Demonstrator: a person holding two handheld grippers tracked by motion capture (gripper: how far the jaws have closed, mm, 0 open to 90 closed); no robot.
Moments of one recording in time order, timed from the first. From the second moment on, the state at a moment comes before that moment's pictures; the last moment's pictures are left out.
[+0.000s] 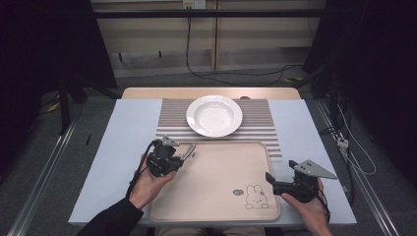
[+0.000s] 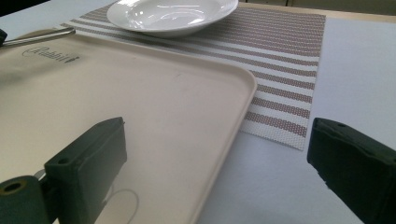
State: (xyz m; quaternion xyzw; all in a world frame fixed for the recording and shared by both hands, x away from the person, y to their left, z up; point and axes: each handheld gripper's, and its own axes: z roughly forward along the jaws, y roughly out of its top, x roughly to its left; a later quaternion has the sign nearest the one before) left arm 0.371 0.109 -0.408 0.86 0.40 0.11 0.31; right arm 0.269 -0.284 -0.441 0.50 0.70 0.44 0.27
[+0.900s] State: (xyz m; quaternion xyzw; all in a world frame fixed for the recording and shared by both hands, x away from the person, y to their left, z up) left arm 0.373 0.108 -0.435 0.86 0.42 0.07 0.29; right arm 0.268 -0.283 -0.440 0.50 0.70 0.44 0.27
